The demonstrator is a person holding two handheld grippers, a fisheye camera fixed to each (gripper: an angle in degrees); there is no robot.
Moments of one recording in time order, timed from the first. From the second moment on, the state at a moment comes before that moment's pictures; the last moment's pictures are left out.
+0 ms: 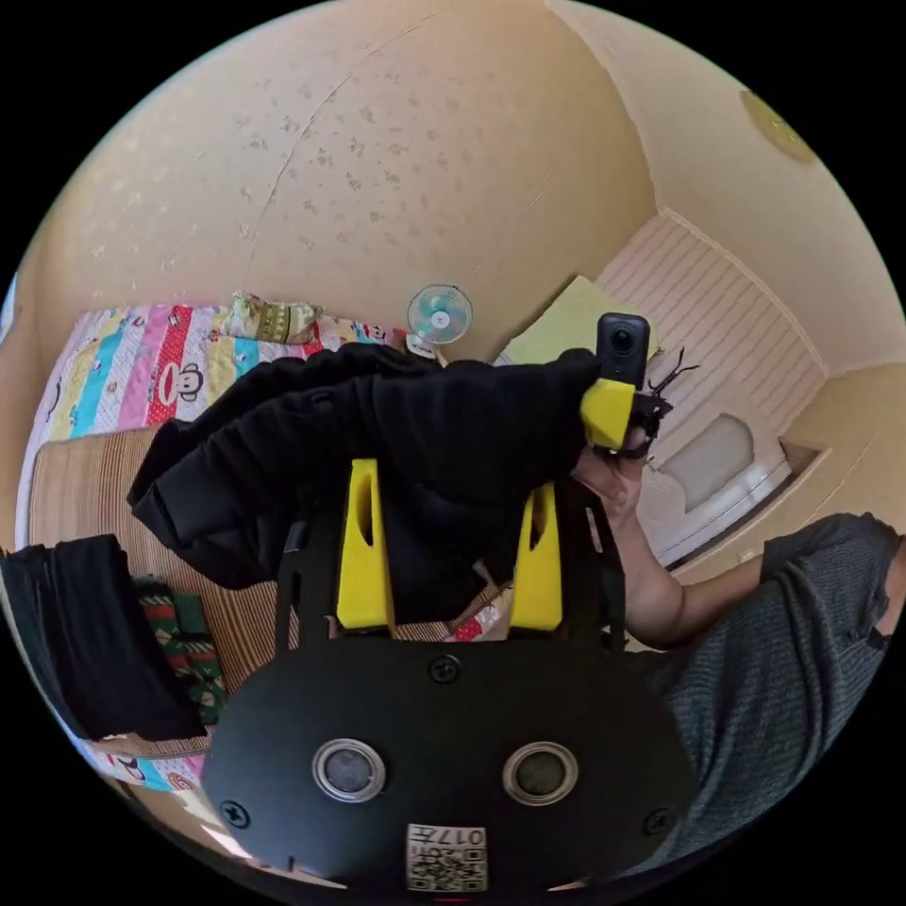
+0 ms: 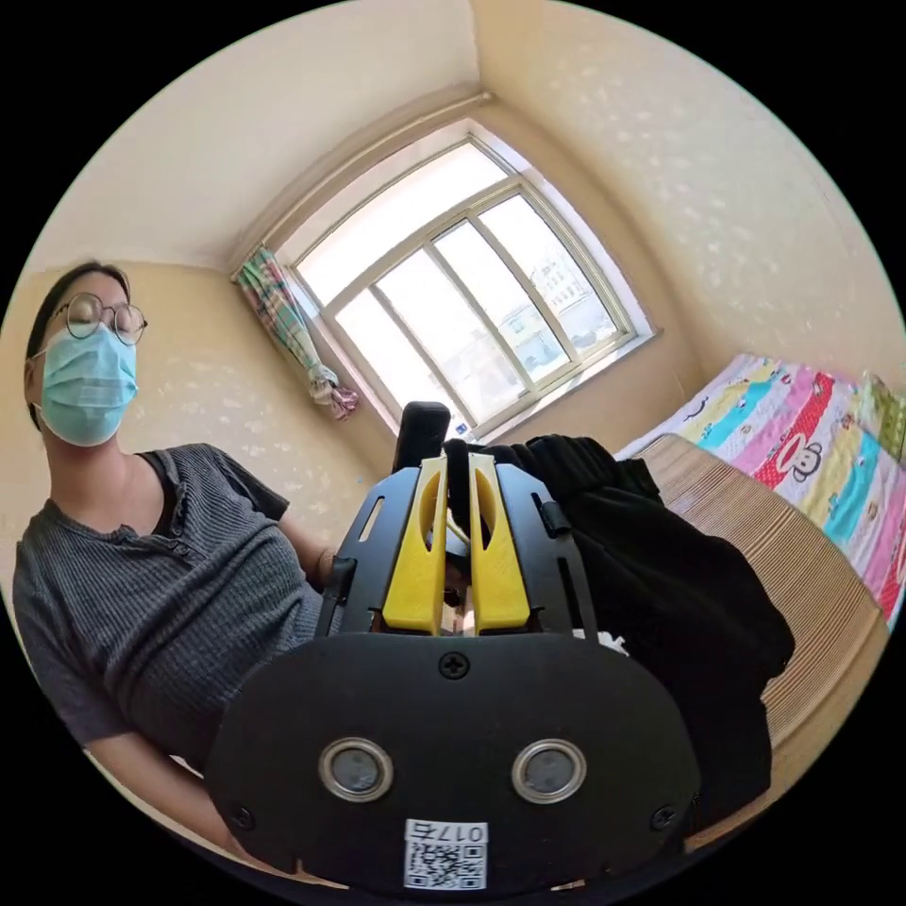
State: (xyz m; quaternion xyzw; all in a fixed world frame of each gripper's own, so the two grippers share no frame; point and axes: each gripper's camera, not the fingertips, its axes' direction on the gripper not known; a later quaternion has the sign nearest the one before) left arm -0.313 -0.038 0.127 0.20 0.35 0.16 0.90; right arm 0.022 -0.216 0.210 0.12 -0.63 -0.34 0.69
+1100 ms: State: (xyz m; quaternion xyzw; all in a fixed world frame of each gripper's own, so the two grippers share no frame) left arm -0.335 -0.045 0.037 0.35 0.80 0.47 0.12; right arm 0.212 -0.127 0.175 0.16 -0.75 -0.30 0.57
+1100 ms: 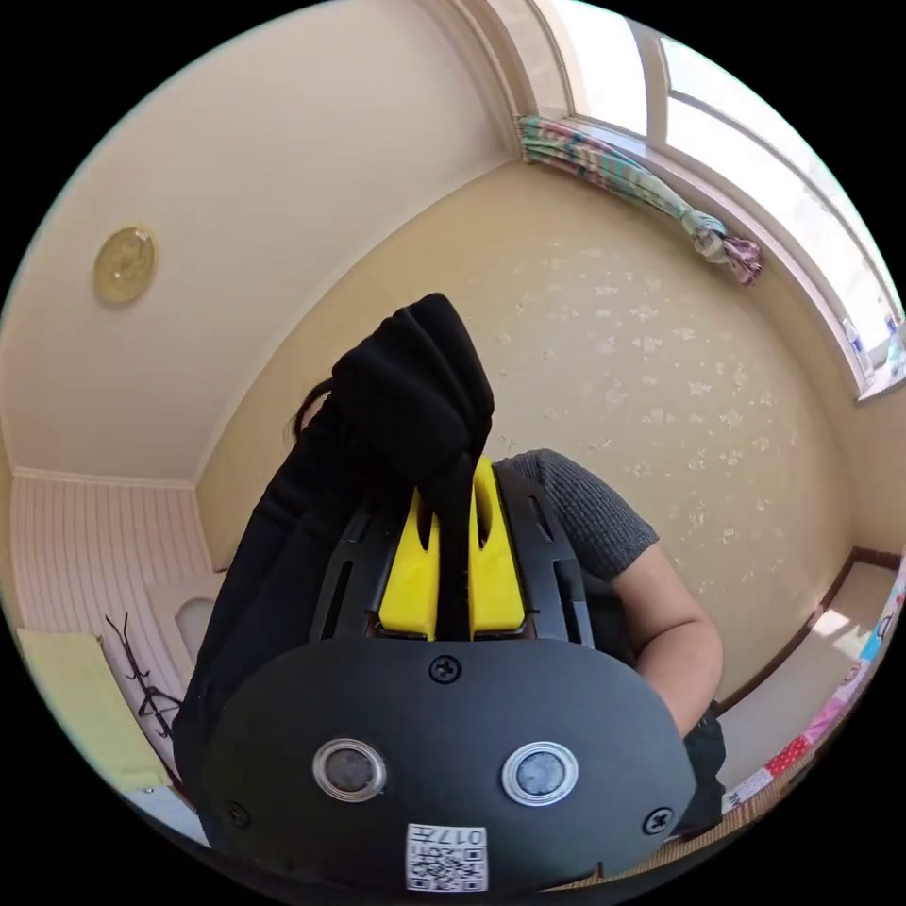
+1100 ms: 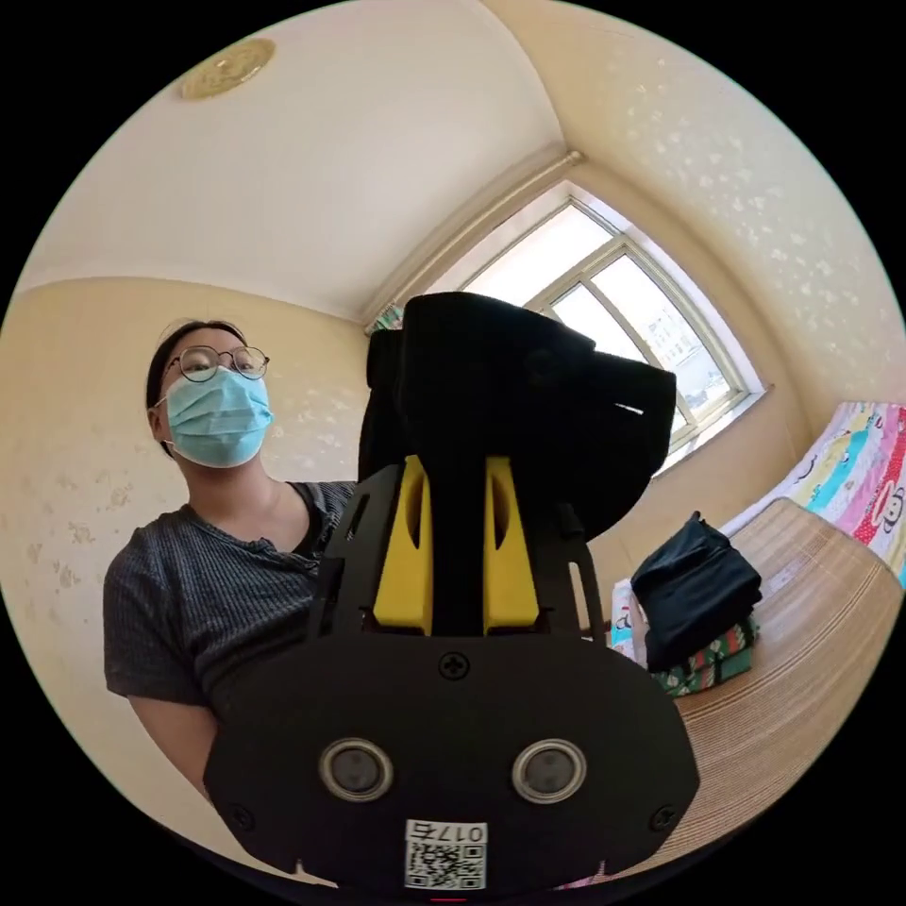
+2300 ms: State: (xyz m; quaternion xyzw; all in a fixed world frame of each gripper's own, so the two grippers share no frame) left arm -0.300 -0.116 0.215 0.18 0.60 0.18 0.75; right arm 0.144 -0.070 0.090 0.28 -0.35 -0.27 0.85
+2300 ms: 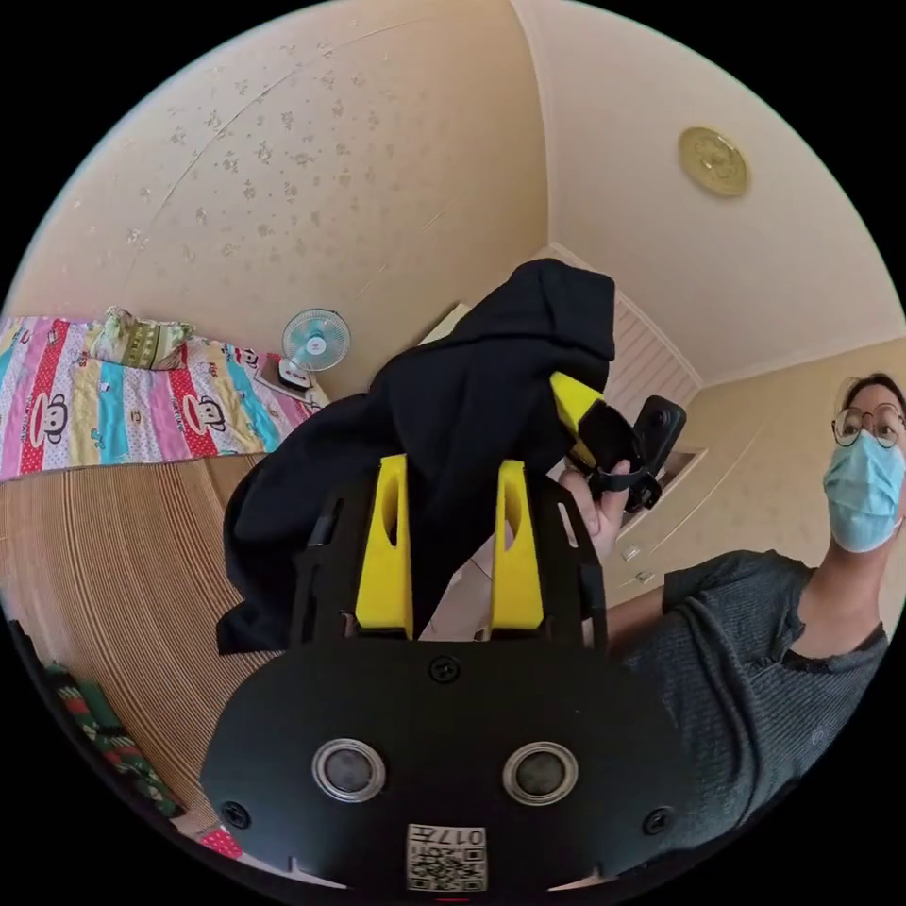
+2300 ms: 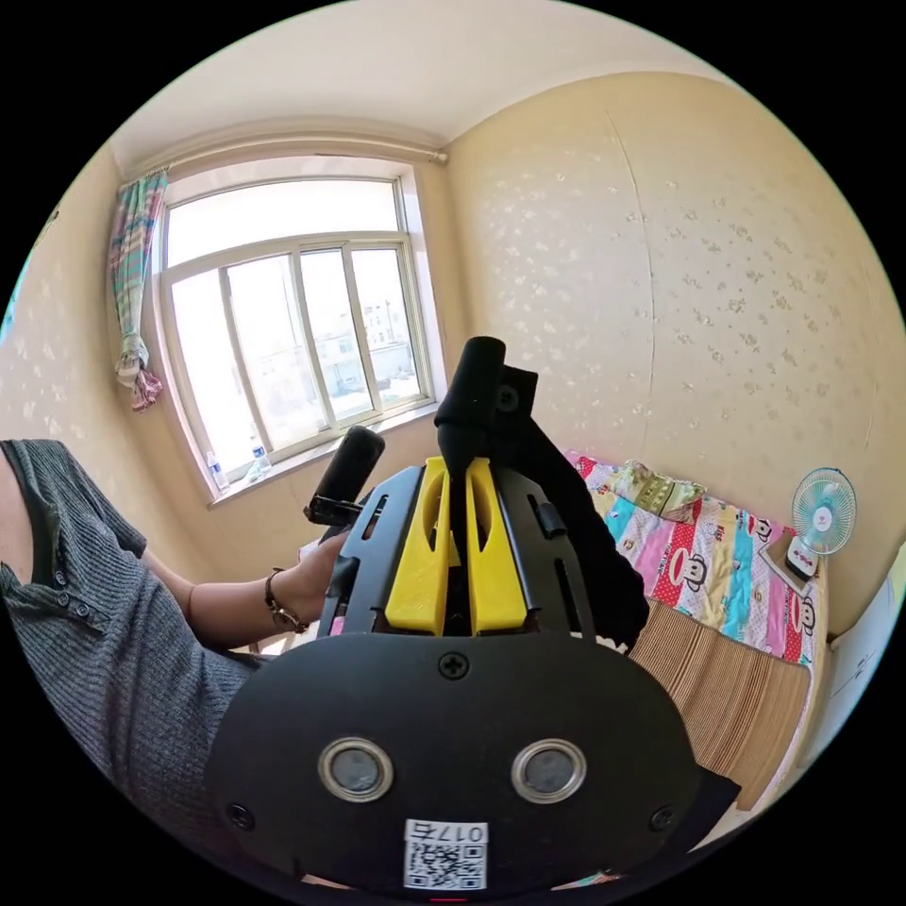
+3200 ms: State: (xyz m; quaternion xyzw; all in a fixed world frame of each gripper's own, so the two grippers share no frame) left arm -0.478 -0.072 0.010 0.45 0.79 0.40 0.10; right arm 0.172 0.033 0.249 0.08 -0.45 -0.36 0.82
